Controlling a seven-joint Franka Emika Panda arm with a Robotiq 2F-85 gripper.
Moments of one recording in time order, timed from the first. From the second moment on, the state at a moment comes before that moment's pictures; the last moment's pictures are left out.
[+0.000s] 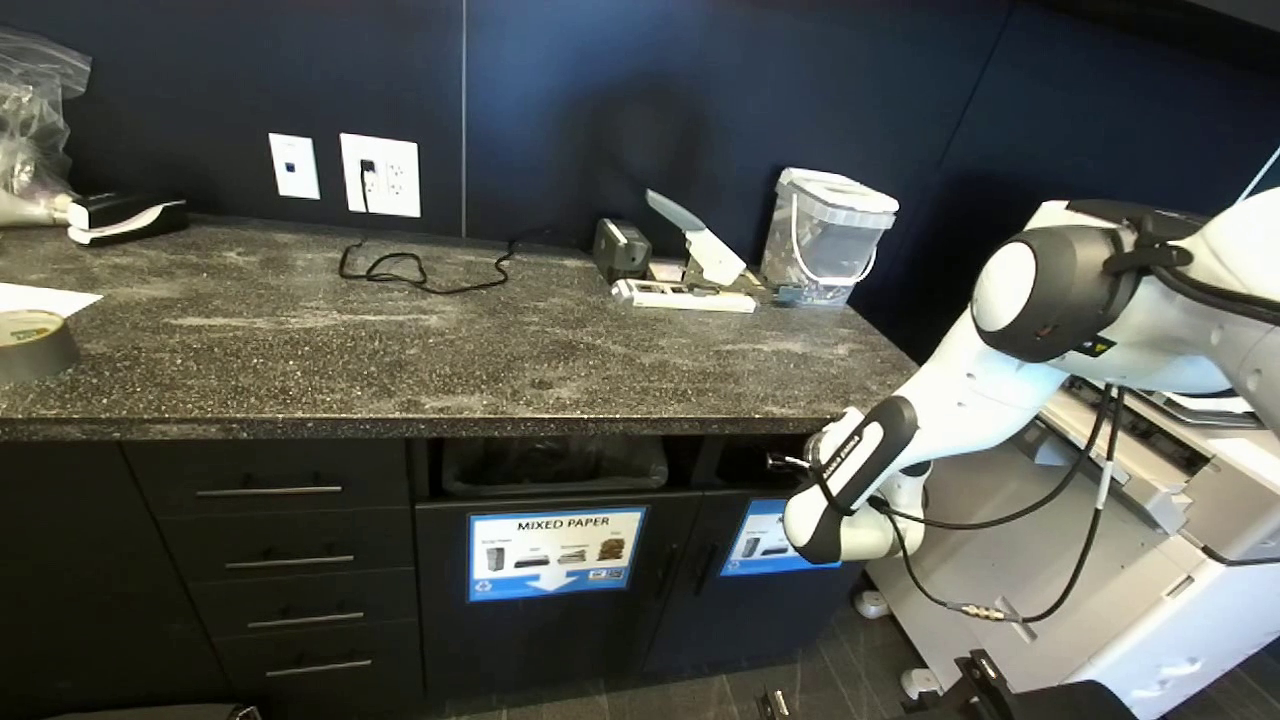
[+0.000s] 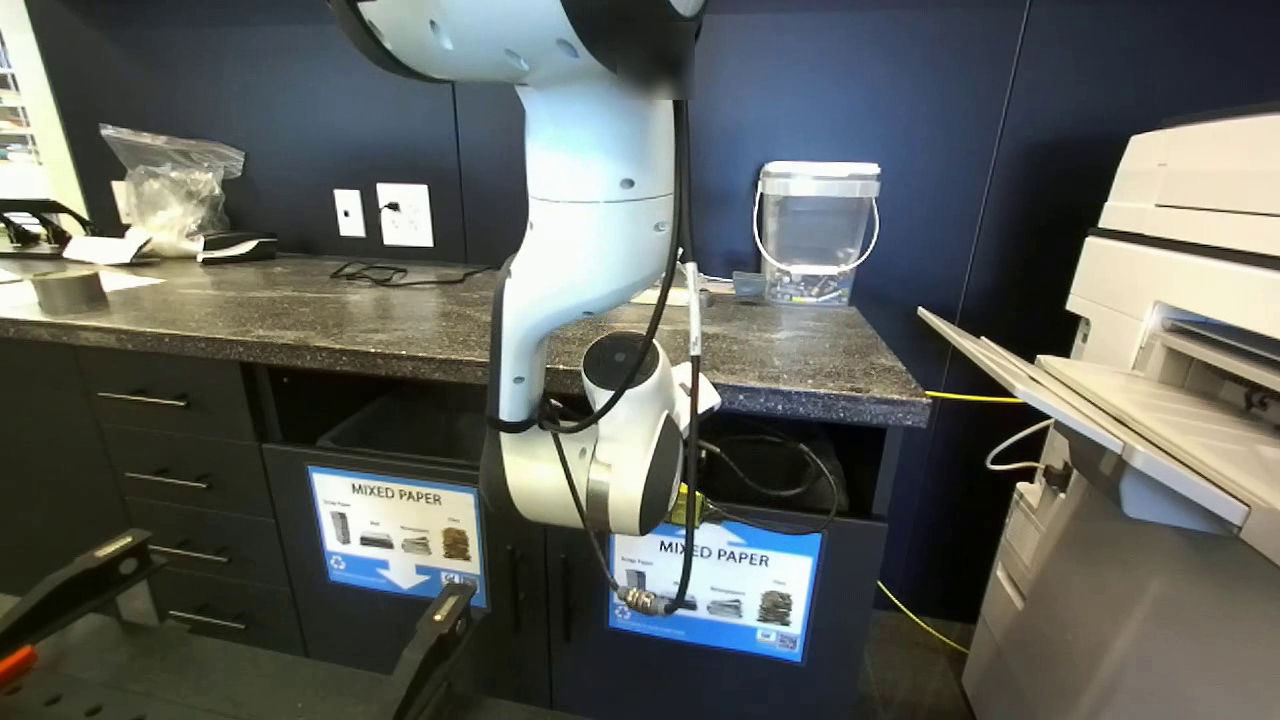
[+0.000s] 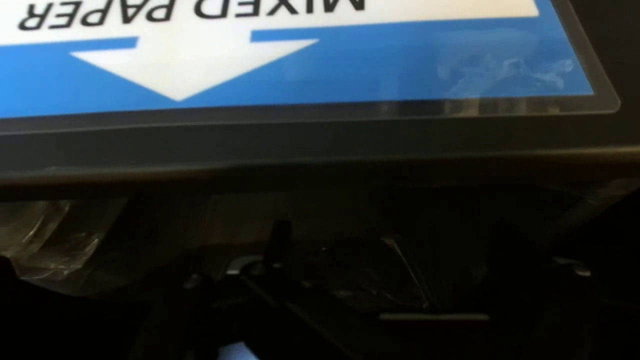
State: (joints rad) arm -0.29 1.30 0.00 -1.72 -0.31 3.79 0.04
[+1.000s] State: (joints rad) arm -0.28 0.79 -0.11 -2.23 -0.55 3.46 -0.22
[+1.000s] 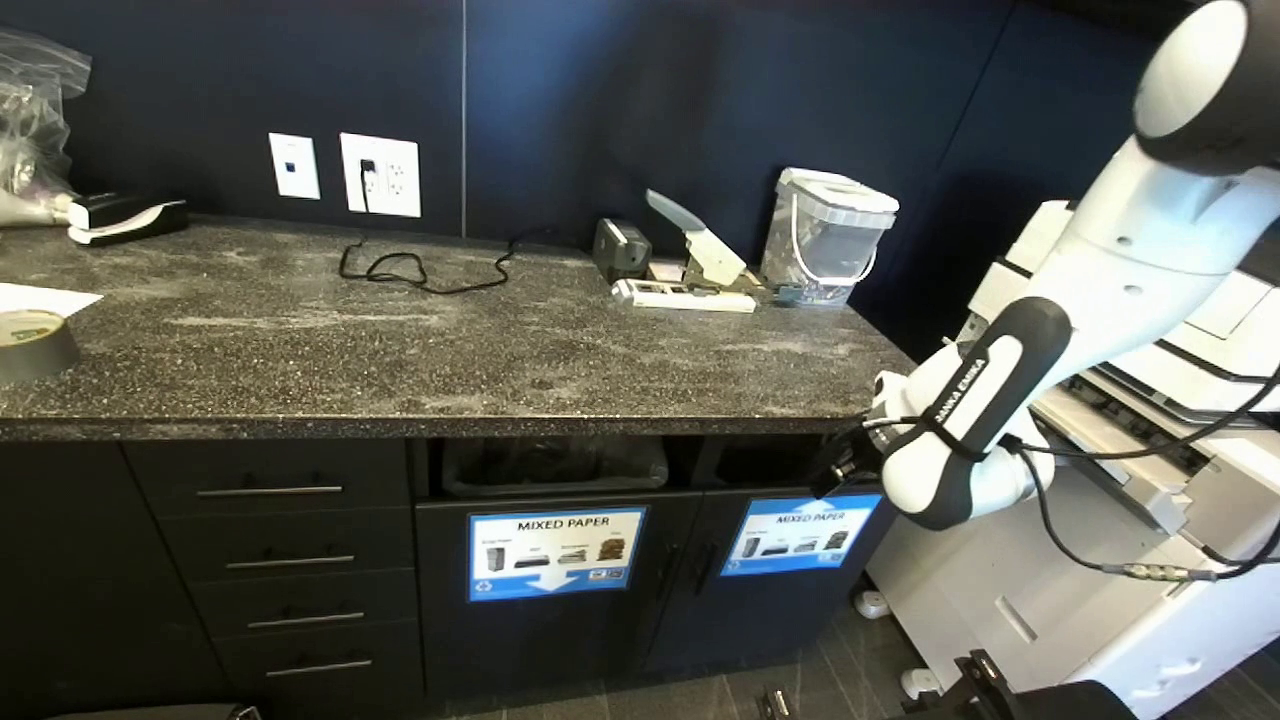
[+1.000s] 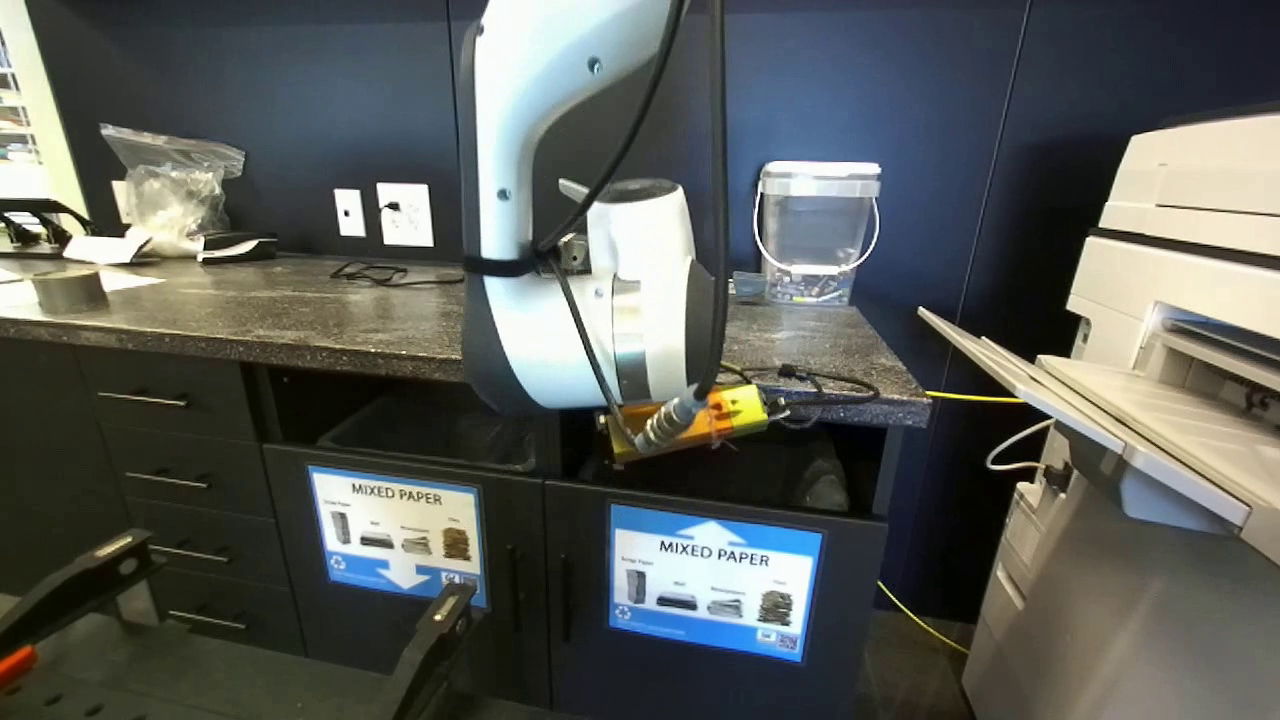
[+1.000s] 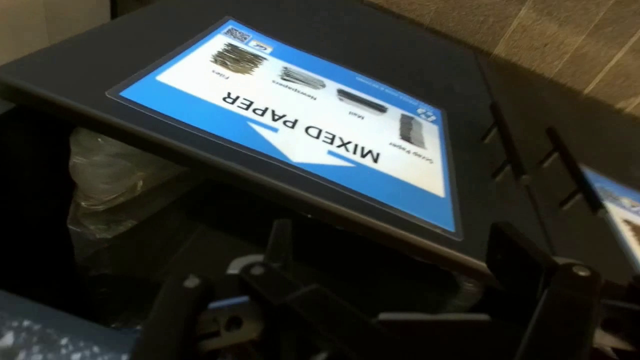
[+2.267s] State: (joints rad) arm -1.52 0.25 1.31 -2.60 -0.34 2.74 -0.57
